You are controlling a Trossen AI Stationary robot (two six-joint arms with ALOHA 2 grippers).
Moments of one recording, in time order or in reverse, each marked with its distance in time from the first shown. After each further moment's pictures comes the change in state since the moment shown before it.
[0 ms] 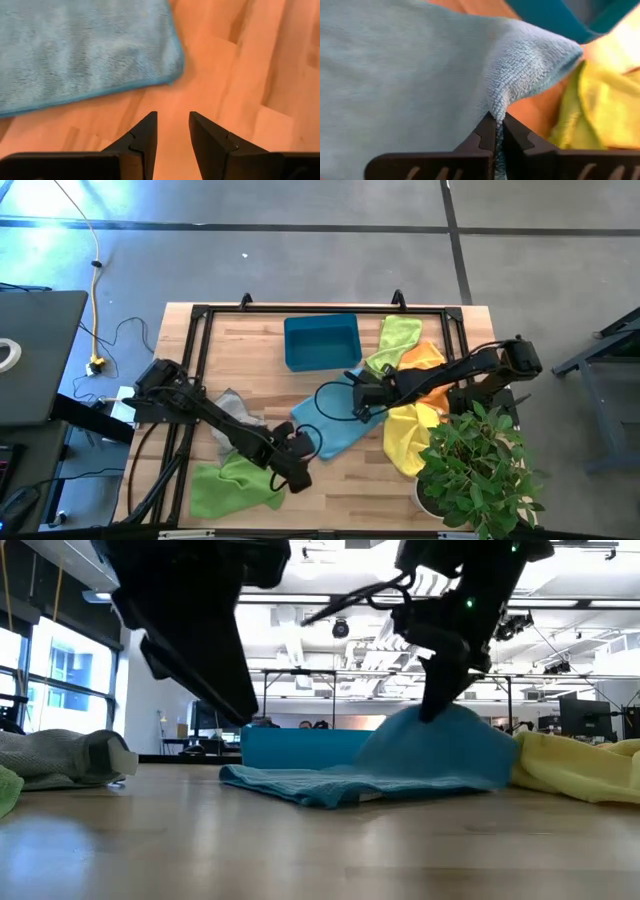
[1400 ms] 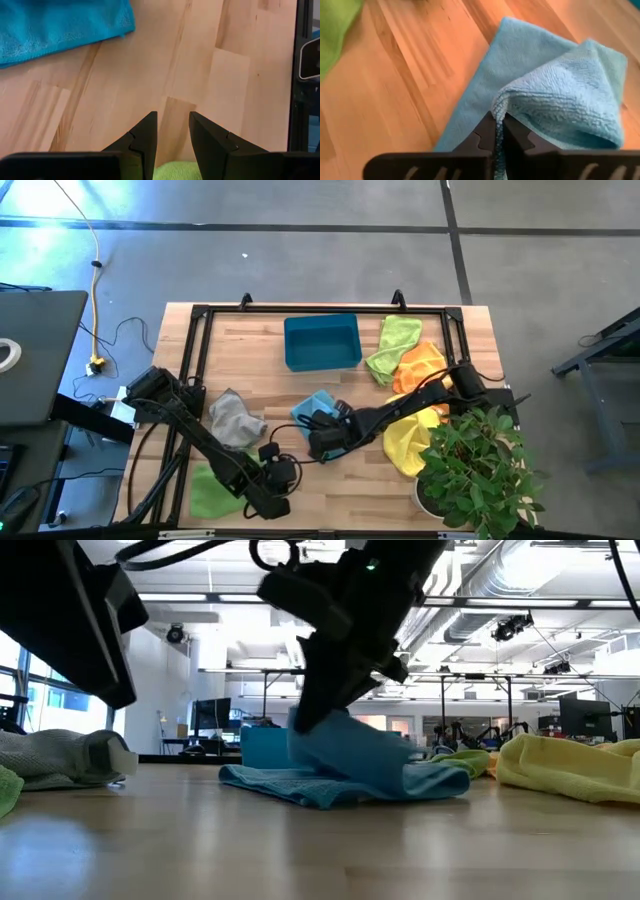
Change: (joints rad) left arm -0.204 -0.002 0.001 -0.046 -0.101 -0.078; right arm 0.182 0.472 0.492 0.114 0.001 0.070
